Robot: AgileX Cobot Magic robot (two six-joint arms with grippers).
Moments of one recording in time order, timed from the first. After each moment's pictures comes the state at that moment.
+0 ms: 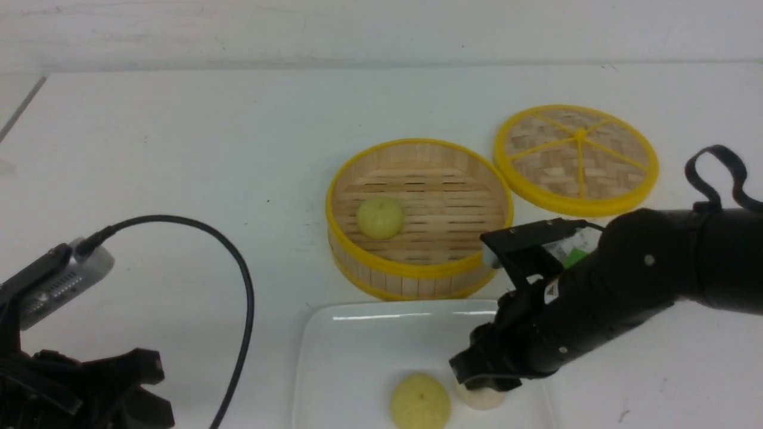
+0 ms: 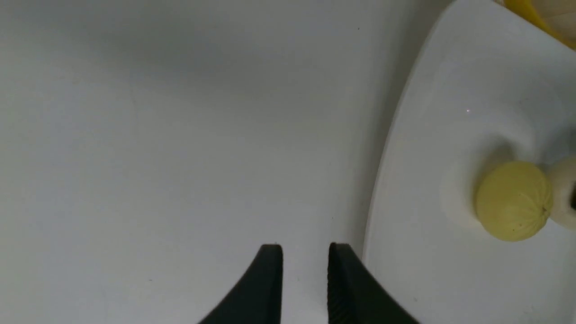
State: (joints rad) right arm 0.63 1.65 -0.90 0.50 0.50 -0.14; left arm 0.04 0.92 -0.51 -0.52 0.86 -0.02
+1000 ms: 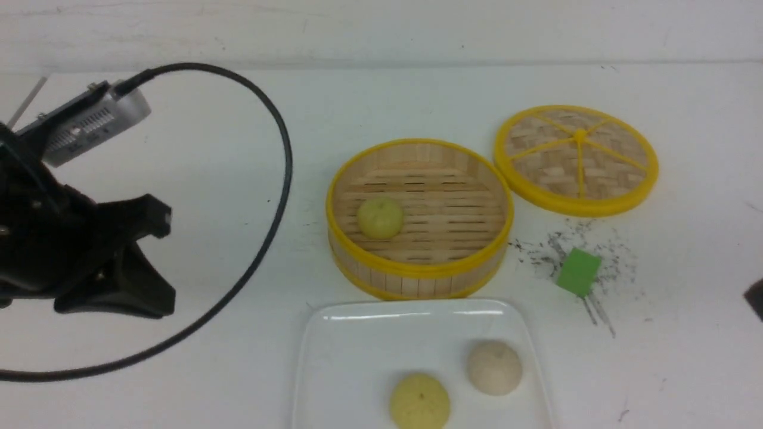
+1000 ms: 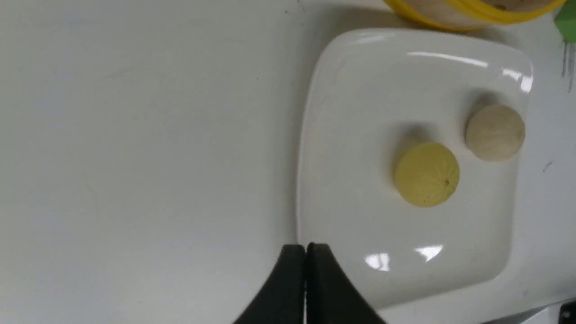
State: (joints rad) right arm 0.45 0.90 -1.07 0.14 1.21 -0.14; left arm -0.07 1.27 -1.05 -0.43 1.21 0.02
